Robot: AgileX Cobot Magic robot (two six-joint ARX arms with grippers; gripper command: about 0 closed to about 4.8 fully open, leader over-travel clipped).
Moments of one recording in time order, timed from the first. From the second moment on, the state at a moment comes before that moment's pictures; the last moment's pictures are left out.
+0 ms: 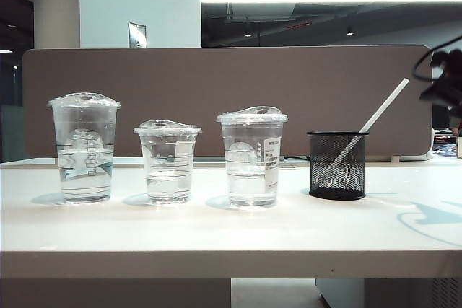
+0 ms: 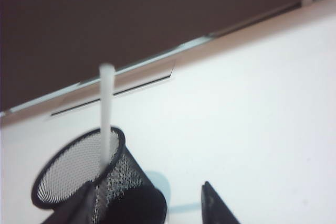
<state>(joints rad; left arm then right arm) -0.35 0.38 1.10 -1.09 0.33 0.01 -0.04 1.57 0.35 1.20 -0.21 0.40</state>
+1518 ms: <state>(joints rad) -0.35 0.38 1.10 -1.09 0.33 0.01 0.05 1.88 0.67 1.27 -0.24 0.43</state>
